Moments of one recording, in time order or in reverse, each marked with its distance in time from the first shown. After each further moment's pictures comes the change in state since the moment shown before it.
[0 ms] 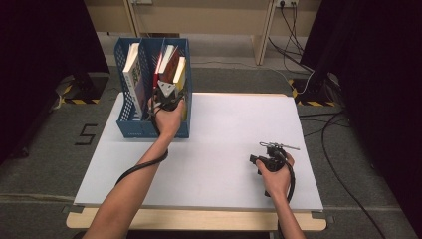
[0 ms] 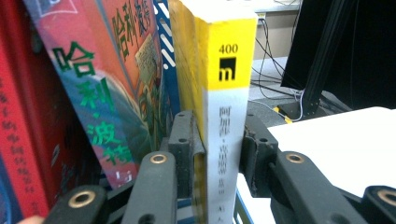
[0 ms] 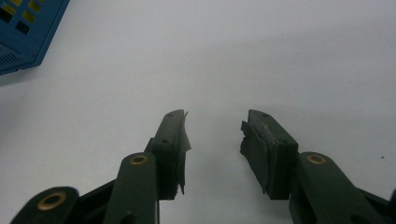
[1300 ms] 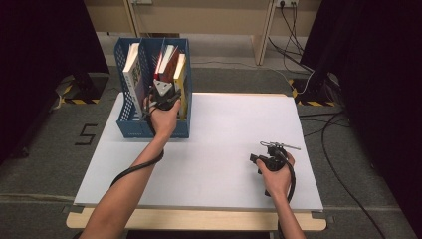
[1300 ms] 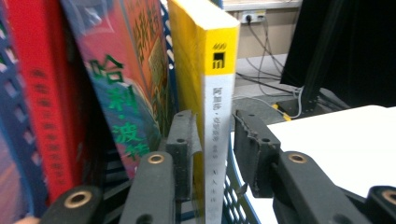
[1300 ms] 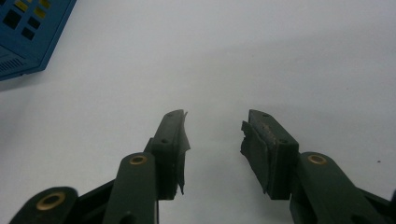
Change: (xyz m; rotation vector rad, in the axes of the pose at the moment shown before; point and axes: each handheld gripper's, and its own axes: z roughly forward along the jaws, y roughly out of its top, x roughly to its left) left arm 0.011 0.008 -0.021 0.000 -0.033 -0.001; right arm 0.000 0.002 -0.003 -0.017 0.004 0.003
